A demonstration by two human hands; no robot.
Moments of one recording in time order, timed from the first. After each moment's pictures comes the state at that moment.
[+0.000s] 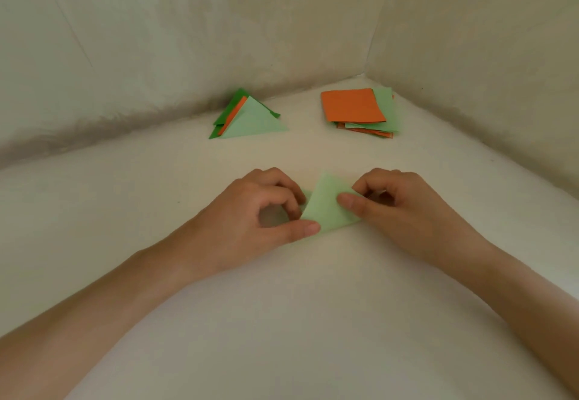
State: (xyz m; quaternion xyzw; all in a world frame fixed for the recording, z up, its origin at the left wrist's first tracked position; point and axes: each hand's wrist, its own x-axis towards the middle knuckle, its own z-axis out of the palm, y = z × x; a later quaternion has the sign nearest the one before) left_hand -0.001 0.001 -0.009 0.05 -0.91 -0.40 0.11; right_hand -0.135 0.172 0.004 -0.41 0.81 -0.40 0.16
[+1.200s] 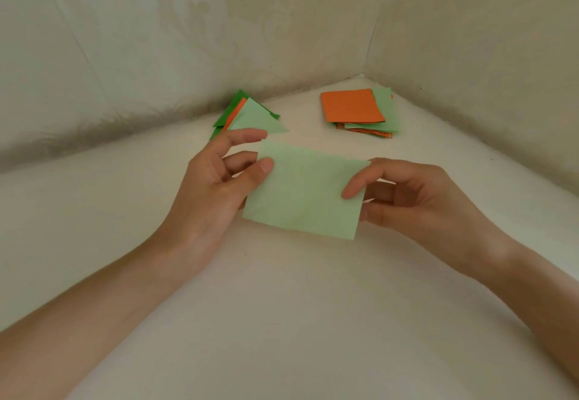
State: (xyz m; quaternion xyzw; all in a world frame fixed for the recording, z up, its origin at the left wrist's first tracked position) left_hand 0.000 0.003 0.006 0.16 -0.63 -0.71 0.26; right_hand -0.128 0.183 0.019 -0.43 0.64 -0.57 0.28
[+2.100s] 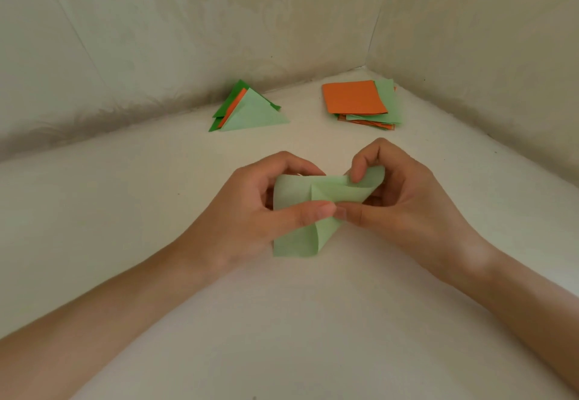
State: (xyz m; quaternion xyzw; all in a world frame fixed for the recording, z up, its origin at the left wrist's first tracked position) left_hand 0.003 0.023 0.004 0.07 -0.75 -0.64 0.16; right_hand -0.108 0.171 0.018 -0.38 0.69 -0.57 0.23
